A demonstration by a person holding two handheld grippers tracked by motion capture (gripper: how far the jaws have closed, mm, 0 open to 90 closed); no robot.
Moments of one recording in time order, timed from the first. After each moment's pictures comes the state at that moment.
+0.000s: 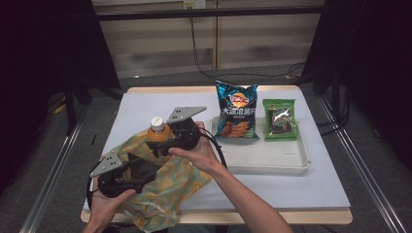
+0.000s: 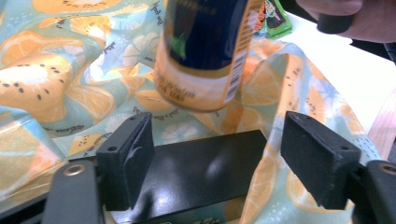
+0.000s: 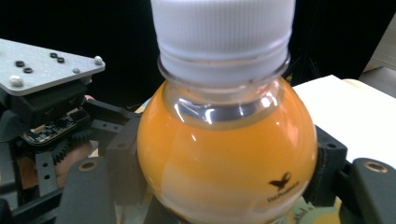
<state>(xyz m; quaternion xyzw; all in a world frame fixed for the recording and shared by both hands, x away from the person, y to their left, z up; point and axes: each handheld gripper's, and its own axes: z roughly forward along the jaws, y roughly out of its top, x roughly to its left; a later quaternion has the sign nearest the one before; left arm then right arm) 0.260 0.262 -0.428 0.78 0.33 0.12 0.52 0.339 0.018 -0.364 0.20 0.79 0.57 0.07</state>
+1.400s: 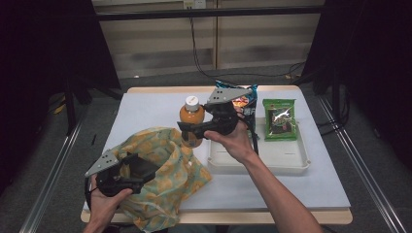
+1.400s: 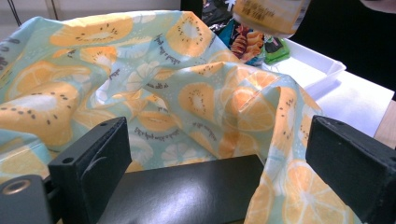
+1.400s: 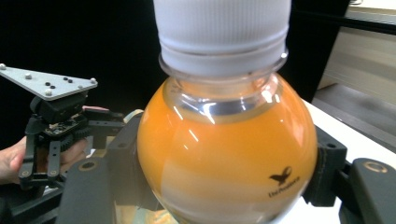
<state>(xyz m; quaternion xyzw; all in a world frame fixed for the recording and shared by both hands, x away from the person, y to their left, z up) 0.260 0.264 -0.421 0.76 0.34 0.13 0.55 0.334 -0.070 -0.315 0.22 0.77 0.59 0.11</state>
